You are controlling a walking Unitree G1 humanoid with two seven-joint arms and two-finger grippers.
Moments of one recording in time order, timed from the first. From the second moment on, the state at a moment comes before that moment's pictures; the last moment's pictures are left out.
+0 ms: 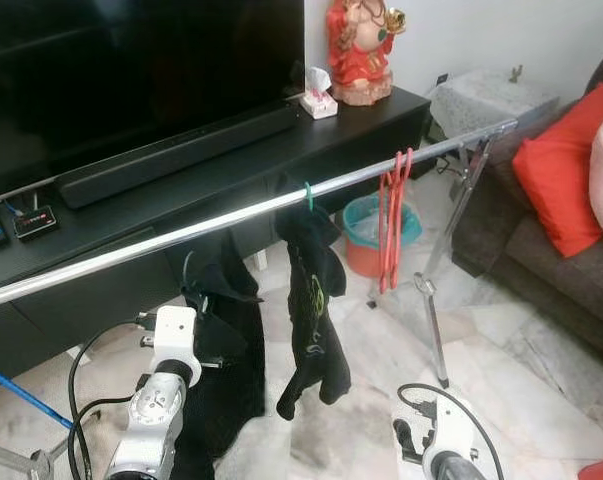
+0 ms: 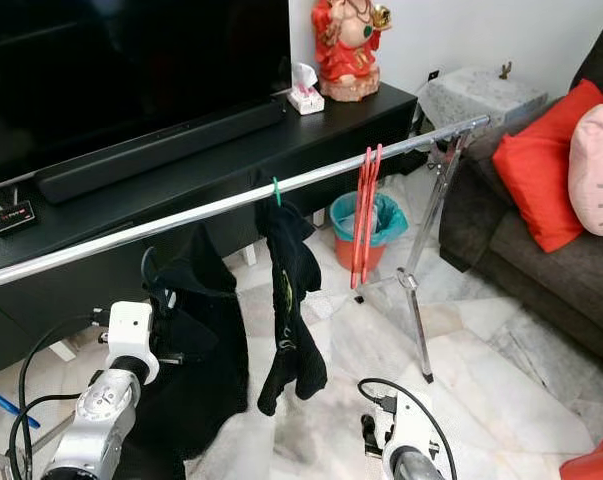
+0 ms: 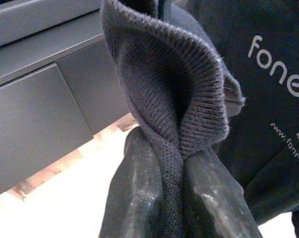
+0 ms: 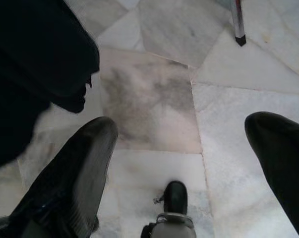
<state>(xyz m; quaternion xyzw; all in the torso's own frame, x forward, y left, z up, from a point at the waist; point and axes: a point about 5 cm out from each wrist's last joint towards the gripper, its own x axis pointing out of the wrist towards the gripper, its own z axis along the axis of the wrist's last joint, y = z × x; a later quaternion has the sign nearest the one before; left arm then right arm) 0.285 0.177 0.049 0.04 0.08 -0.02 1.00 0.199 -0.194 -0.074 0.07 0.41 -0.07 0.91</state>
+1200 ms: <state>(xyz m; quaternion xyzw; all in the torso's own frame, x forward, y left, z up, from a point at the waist) 0.288 0.177 0.053 0.05 0.07 -0.02 1.00 0.197 -0.186 -0.076 0.08 0.42 -0.07 0.90</state>
